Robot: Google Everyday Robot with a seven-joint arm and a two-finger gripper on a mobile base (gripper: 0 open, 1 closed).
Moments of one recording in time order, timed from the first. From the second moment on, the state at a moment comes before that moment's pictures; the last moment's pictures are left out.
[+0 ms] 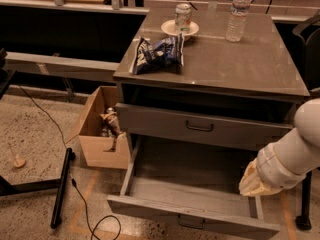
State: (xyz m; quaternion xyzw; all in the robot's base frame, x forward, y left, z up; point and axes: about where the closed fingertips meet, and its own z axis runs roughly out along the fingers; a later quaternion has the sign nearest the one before) arm 0.399 -0.234 0.694 -0.71 0.68 0.11 0.13
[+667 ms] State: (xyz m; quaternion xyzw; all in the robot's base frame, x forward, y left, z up) arm 0.387 -0.229 0.662 -0.73 0.67 0.12 0.11
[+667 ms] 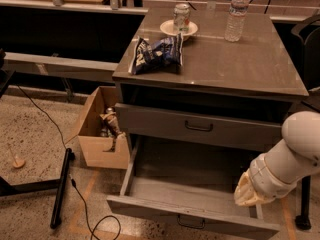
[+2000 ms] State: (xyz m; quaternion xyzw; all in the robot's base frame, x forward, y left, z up) arm 0.326 -0.241 0.472 -0.72 0.65 0.17 0.15
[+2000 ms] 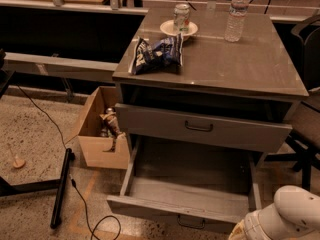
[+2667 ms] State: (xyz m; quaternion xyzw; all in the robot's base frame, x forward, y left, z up) arm 0.342 -0.253 0.419 -0.71 0.68 0.12 0.15
